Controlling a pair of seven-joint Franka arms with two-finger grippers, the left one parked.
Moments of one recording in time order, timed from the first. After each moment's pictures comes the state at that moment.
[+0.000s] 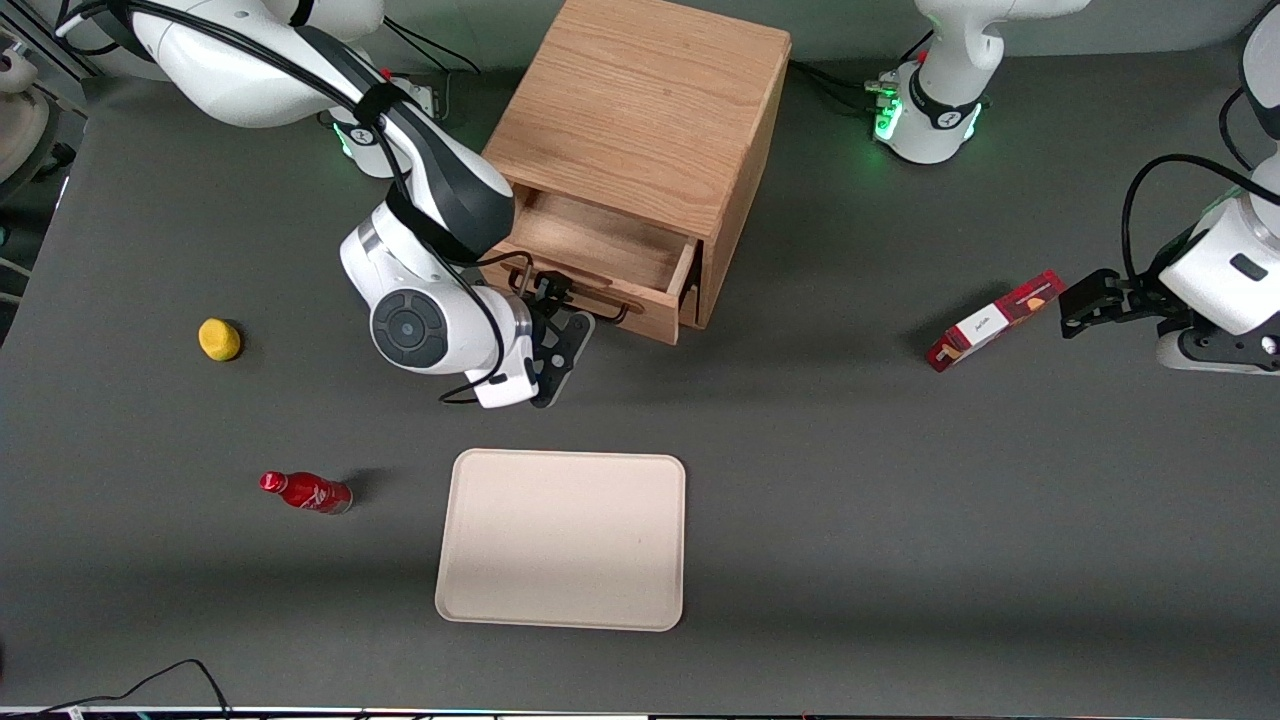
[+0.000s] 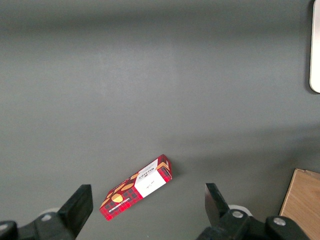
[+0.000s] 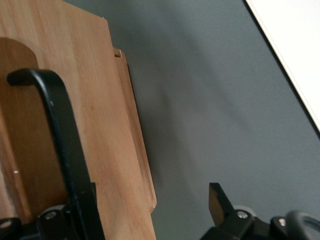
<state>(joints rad) 0.06 0.55 0.59 -1.53 0.08 1.77 -0.39</state>
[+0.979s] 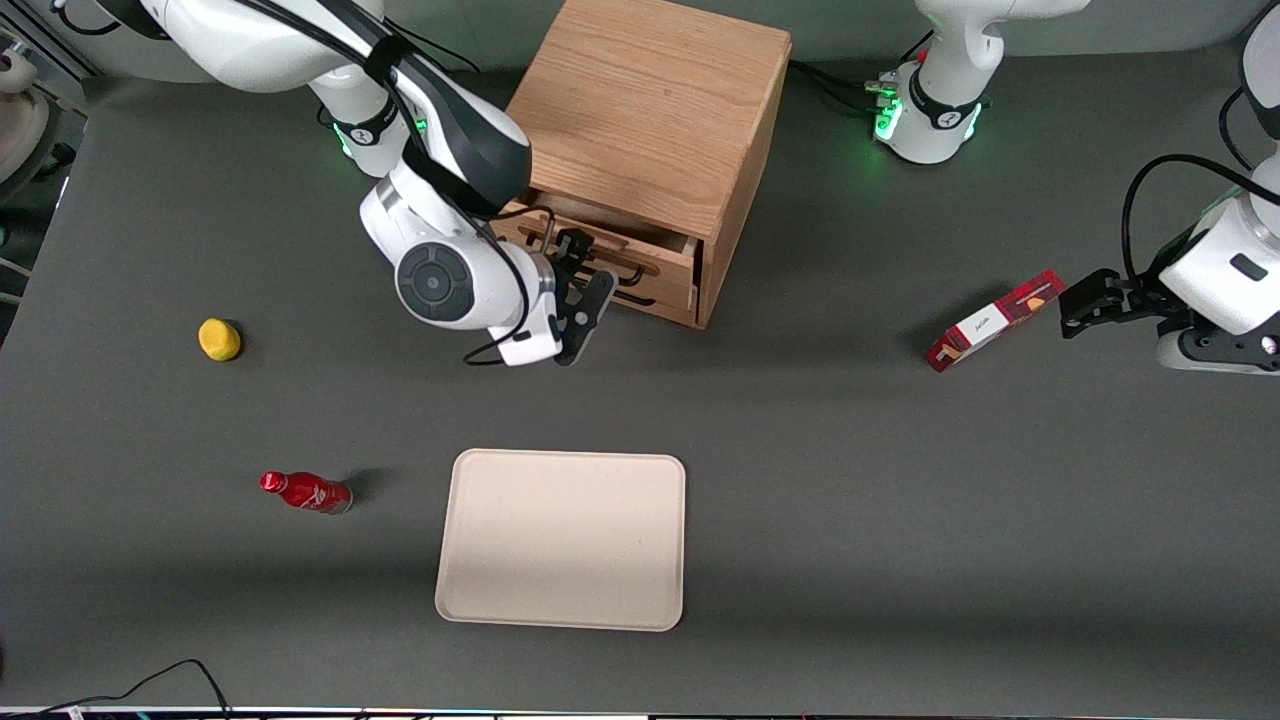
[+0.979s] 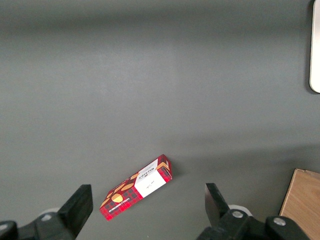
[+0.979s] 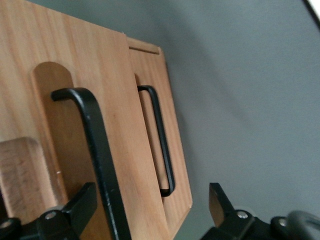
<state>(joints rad) 0.06 0.47 0.65 -1.62 0.16 1.77 -0.35</state>
